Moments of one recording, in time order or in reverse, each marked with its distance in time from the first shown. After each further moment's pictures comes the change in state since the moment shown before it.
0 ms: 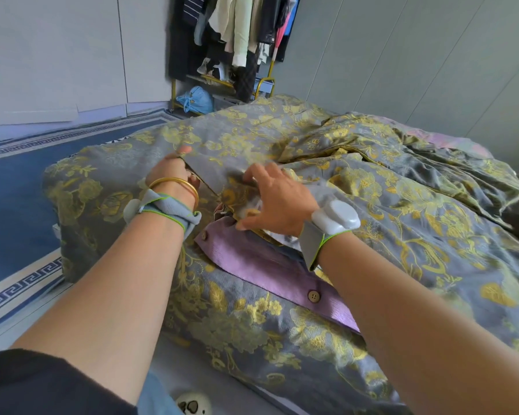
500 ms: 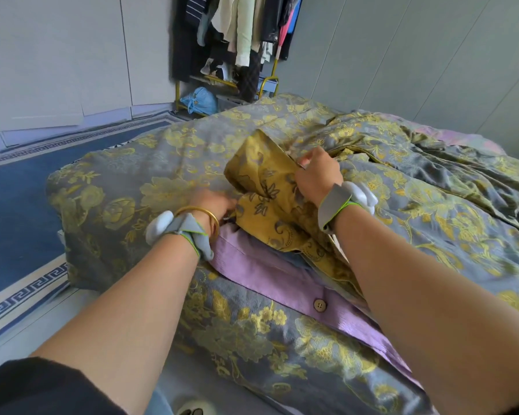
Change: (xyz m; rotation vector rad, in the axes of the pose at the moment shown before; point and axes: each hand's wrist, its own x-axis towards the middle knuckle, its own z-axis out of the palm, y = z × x) left_hand 0.003 -0.050 0.005 0.899 -0.229 0.053; right_hand 0.043 0.052 -0.014 0.350 0.204 0.604
